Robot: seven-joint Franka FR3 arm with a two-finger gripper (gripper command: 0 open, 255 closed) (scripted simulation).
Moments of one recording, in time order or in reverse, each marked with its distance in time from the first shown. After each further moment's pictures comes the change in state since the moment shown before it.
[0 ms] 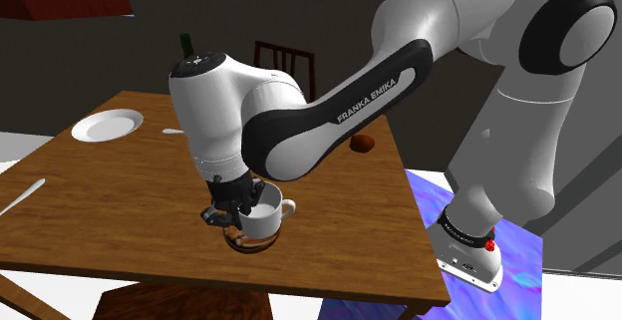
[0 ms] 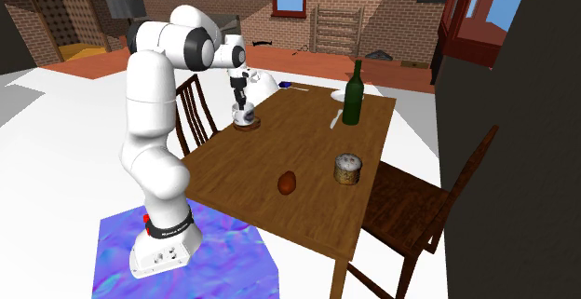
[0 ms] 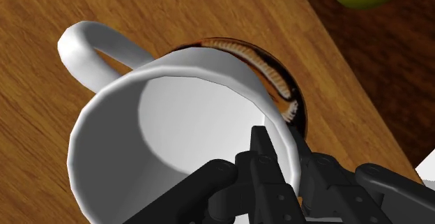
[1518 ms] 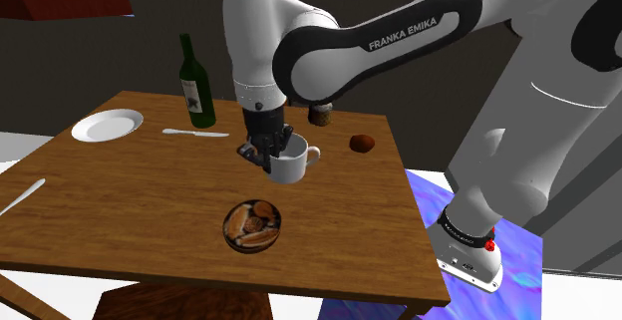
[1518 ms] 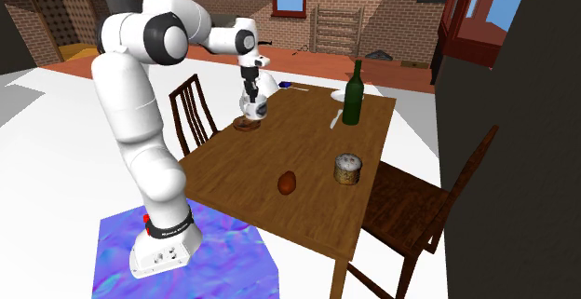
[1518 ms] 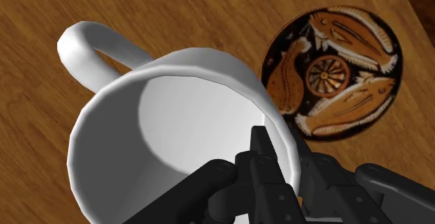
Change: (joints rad) arm -0.128 -0.263 -0.069 -0.113 0.131 -0.109 -0.253
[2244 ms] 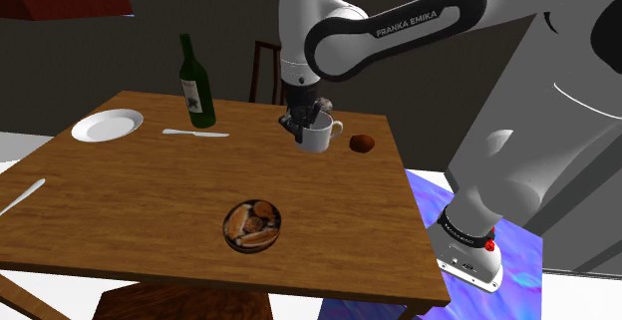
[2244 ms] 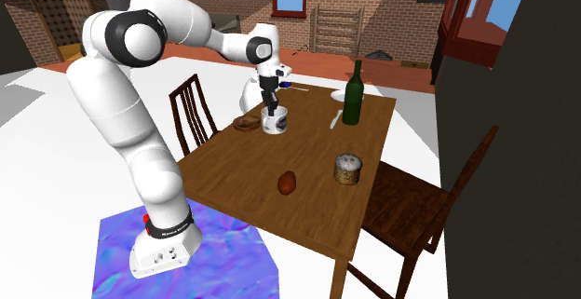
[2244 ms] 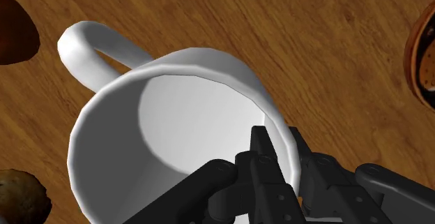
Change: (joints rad) arm -0.114 -0.163 -0.151 -0.196 0.036 0.047 -0.283
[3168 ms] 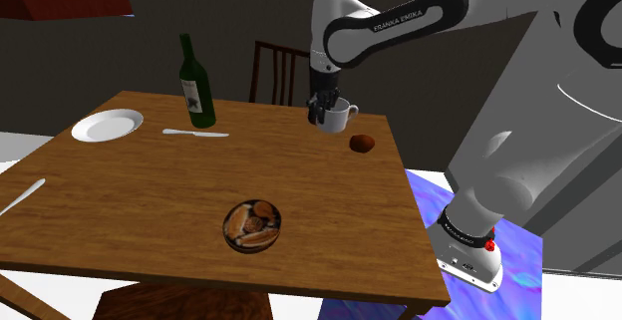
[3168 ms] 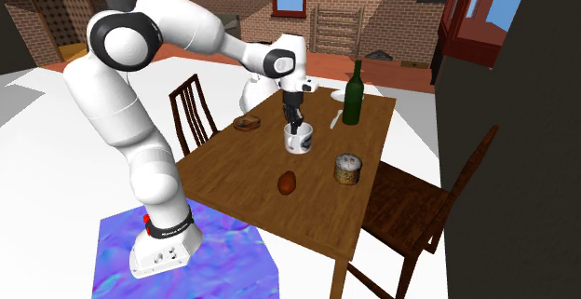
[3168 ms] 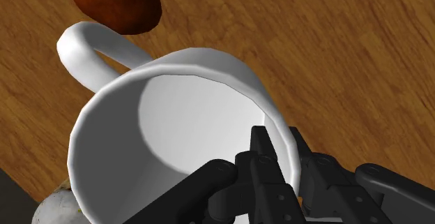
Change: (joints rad) arm -0.118 -0.023 -0.164 -0.078 -0.038 0.062 -0.263
